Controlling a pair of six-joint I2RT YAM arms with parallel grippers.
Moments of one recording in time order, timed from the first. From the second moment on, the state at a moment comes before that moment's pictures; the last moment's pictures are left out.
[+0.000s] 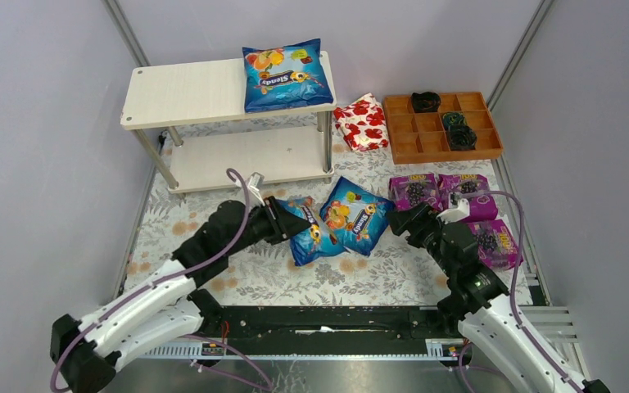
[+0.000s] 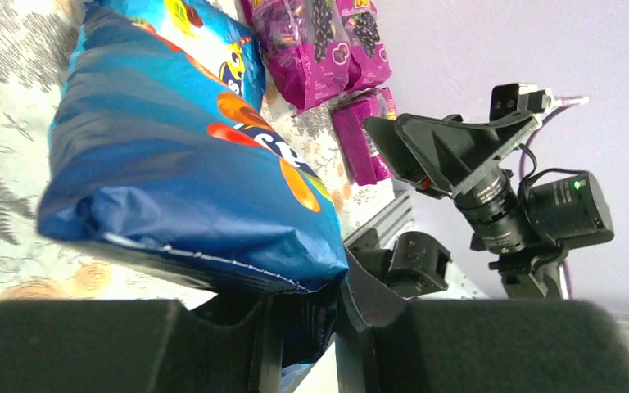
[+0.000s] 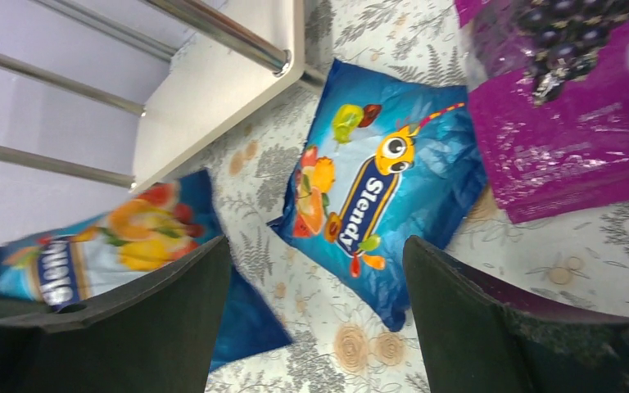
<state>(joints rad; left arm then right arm) -0.76 0.80 0.52 -0.01 0.16 -1.07 0.50 0.44 0.32 -0.17 0.11 0.89</state>
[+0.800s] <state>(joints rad) -0.76 1.04 1.76 -0.77 -0.09 -0.42 0.50 0.34 0.43 -0.37 0.20 0.77</state>
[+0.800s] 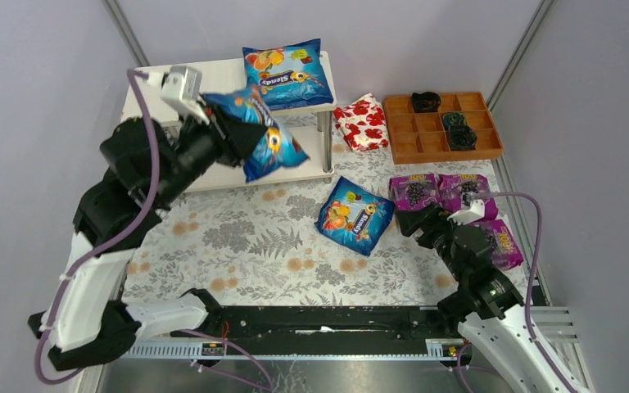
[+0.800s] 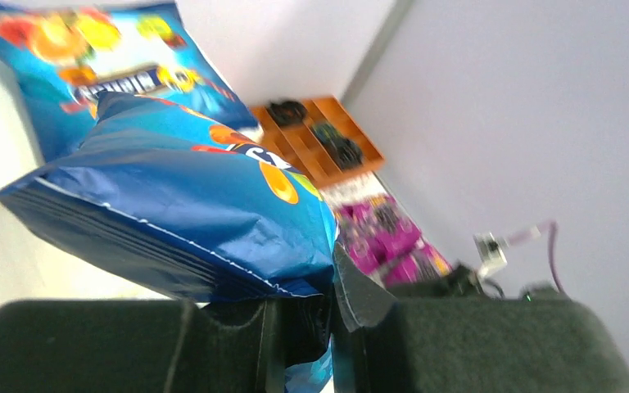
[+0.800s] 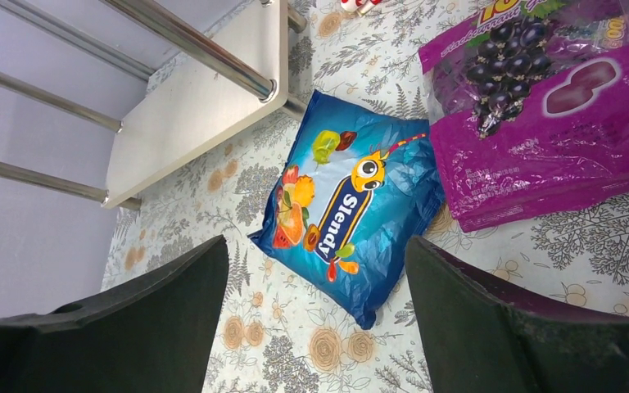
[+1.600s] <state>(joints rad) -0.50 1.55 2.12 -0.27 -0.54 -0.42 0.50 0.37 0.49 -0.43 0.21 0.78</state>
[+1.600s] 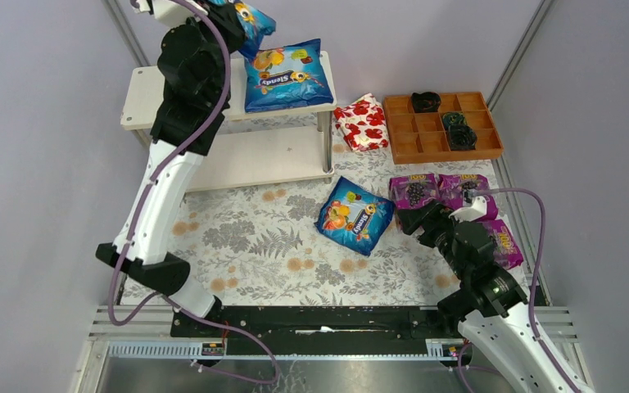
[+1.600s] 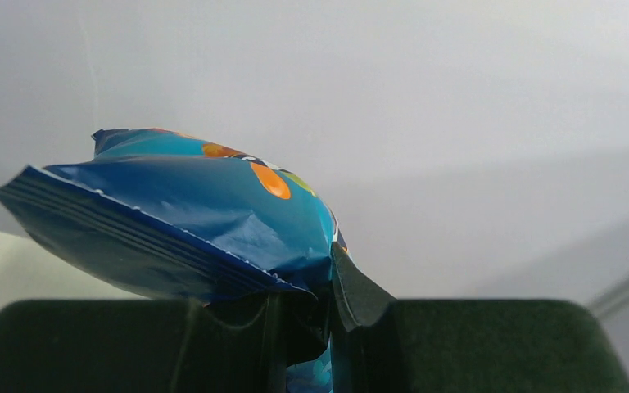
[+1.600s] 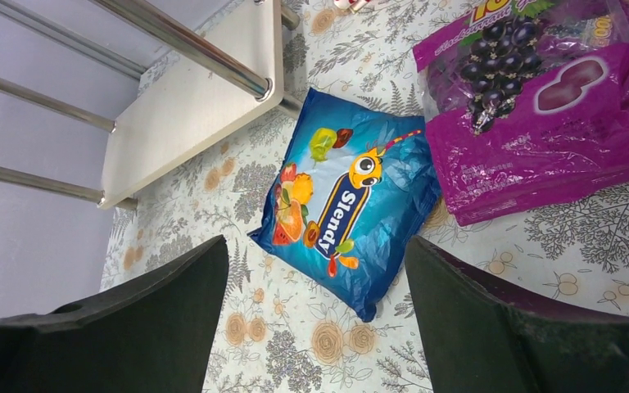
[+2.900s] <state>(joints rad) -0.25 1.58 1.79 -0.01 -0.43 -0.71 0.50 0.31 0.48 -0.52 0.22 0.81</state>
